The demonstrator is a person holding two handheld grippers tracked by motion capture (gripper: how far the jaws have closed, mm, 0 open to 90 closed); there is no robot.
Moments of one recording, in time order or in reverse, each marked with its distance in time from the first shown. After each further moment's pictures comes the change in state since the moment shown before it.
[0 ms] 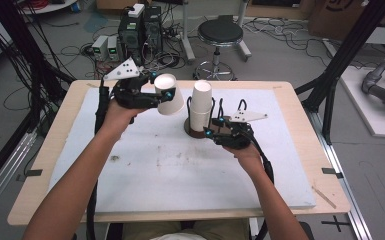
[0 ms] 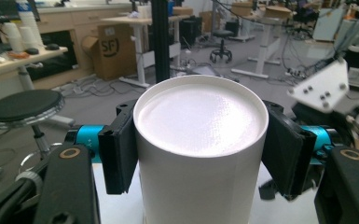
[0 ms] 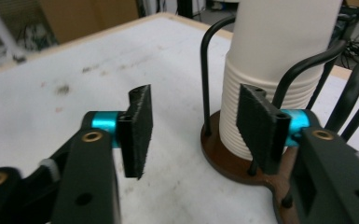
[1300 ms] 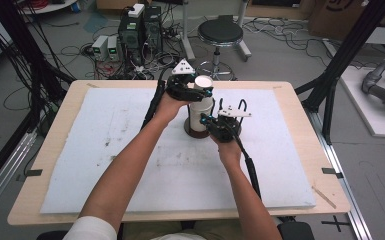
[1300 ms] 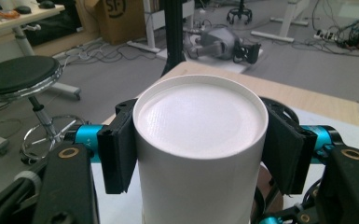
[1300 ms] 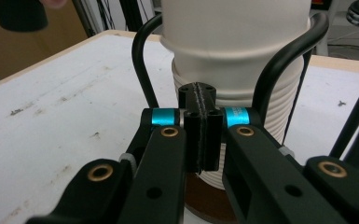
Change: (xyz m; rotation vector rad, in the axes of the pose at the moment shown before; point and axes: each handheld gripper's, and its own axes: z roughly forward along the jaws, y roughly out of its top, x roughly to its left) left arm 0.019 -0.016 0.145 0.154 0.064 -0.001; right arm -0.006 -0.007 0.056 -0.055 -0.190 0.166
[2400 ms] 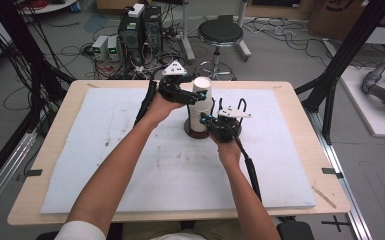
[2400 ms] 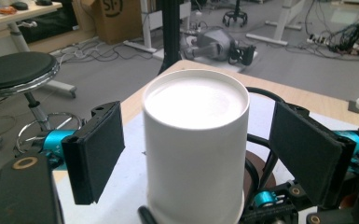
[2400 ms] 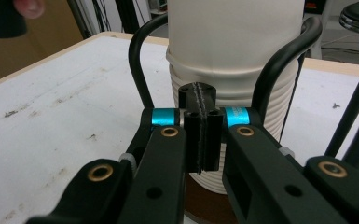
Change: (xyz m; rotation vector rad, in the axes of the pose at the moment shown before) left arm 0.005 -0.008 -0.012 0.004 -0.027 -0.020; right arm 0.002 0.000 0.000 -0.009 -0.018 -0.007
